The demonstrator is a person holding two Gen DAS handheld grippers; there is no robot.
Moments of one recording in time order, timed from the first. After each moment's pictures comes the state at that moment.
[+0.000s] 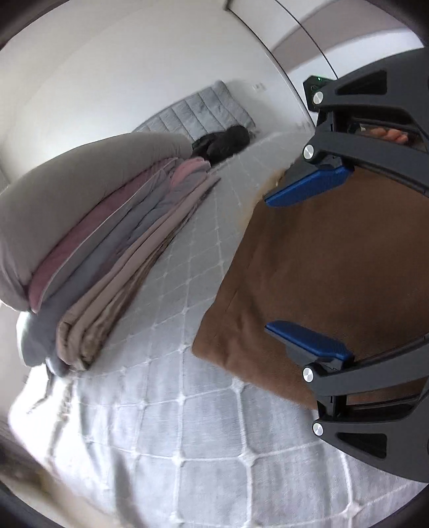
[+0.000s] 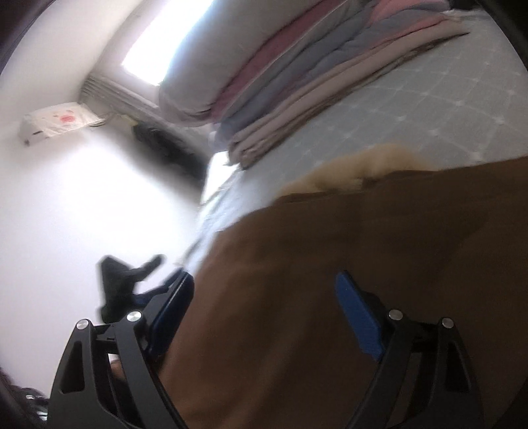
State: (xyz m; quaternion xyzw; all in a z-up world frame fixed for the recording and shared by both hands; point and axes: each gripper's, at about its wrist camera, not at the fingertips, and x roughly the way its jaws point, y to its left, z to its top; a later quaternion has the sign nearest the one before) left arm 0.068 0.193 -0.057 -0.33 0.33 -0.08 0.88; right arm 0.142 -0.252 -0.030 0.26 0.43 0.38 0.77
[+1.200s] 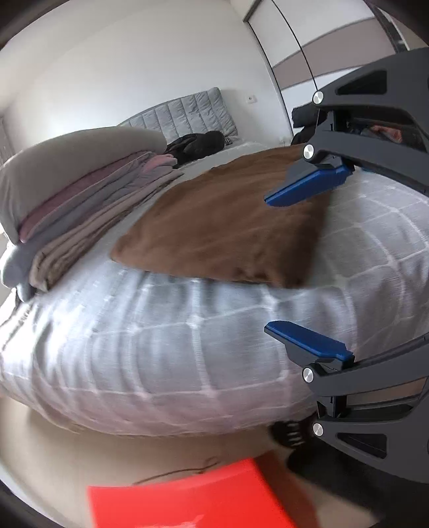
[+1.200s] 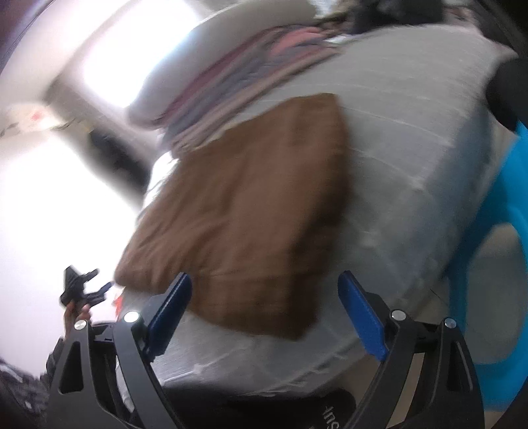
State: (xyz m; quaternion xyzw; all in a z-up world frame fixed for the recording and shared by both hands) left arm -0.168 0.257 -0.093 -0.43 0.40 -0.09 0.81; right arm -0.096 -0.497 -0.041 0.22 0.43 0.28 0.83
